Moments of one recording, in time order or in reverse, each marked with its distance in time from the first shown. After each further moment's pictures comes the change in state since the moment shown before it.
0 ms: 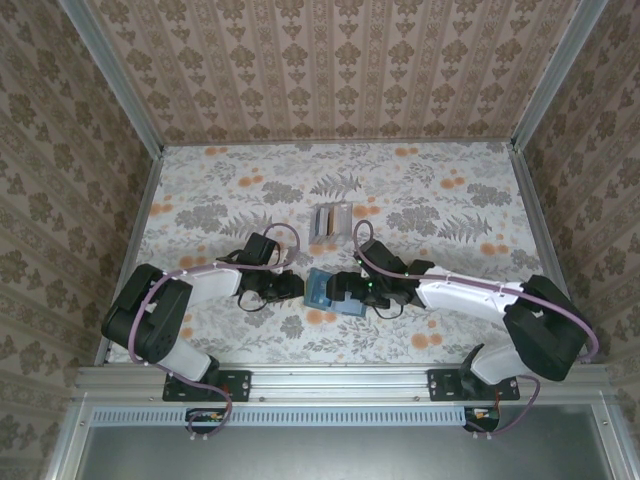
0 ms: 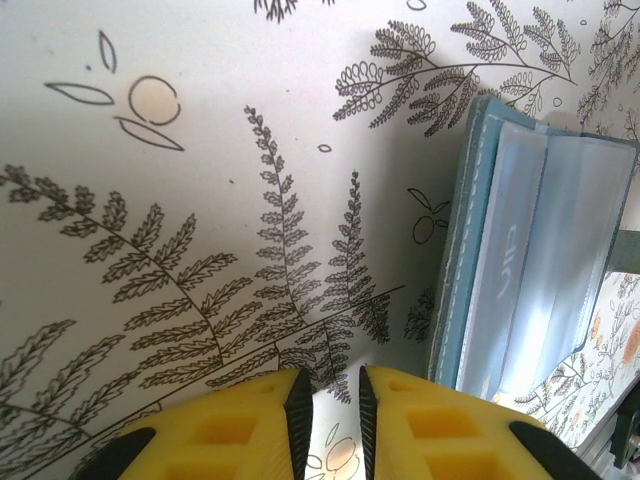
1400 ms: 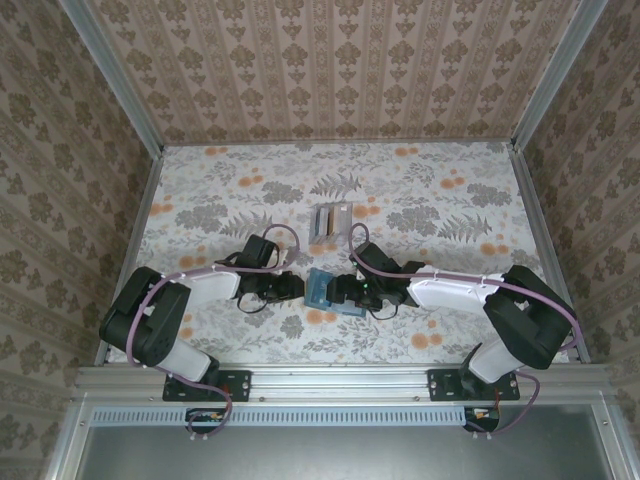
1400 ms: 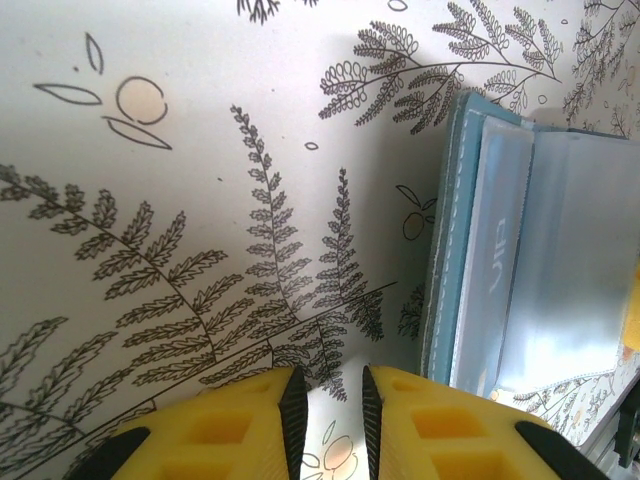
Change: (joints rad) left arm 0.000 -0.021 -0.029 0.039 0.000 0.007; right arm -0.001 0.100 -0.009 0.099 -0.061 0.047
